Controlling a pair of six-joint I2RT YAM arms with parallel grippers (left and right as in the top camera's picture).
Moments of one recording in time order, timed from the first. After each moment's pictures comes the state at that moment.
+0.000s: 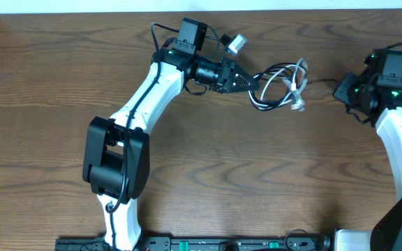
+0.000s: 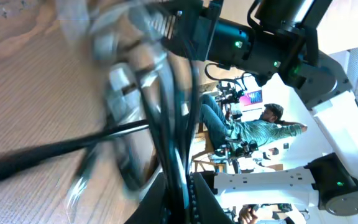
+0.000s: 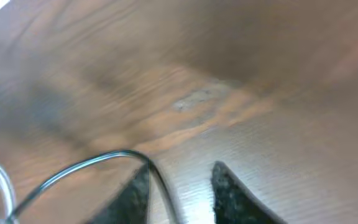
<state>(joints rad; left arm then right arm) -0.36 2.04 1.64 -0.57 1.38 -0.29 -0.15 1.54 1.15 -0.56 -0.14 0.38</state>
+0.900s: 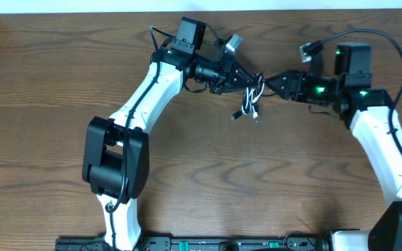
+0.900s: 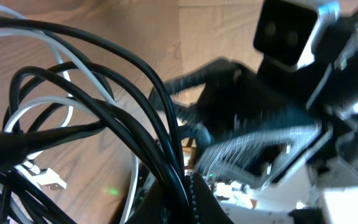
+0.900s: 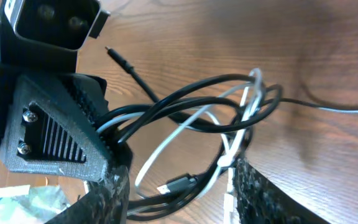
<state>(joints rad) -0.36 2.04 1.64 -0.54 1.27 -0.60 0.08 1.54 1.15 -0.45 -0.75 0.38</state>
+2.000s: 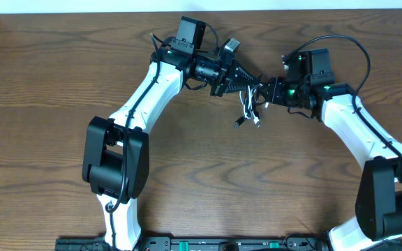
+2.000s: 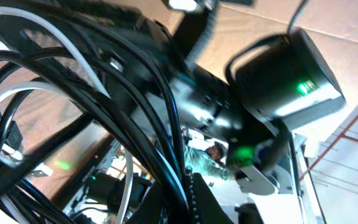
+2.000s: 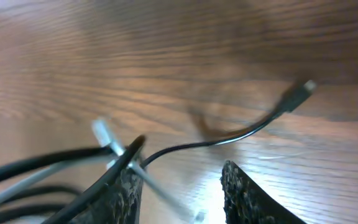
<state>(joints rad) -0.36 2.04 1.64 -0.53 1.34 -0.88 0.18 1.74 1.15 -0.38 -0.37 0.41</state>
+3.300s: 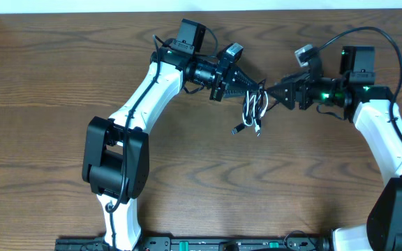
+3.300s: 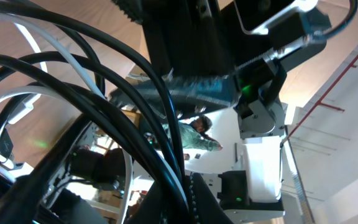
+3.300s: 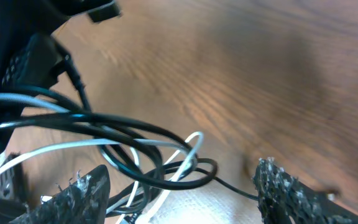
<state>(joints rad) -0.36 2.04 1.64 -0.63 1.48 -0.78 -0.01 1.62 1.15 -0.46 -0.90 -0.19</state>
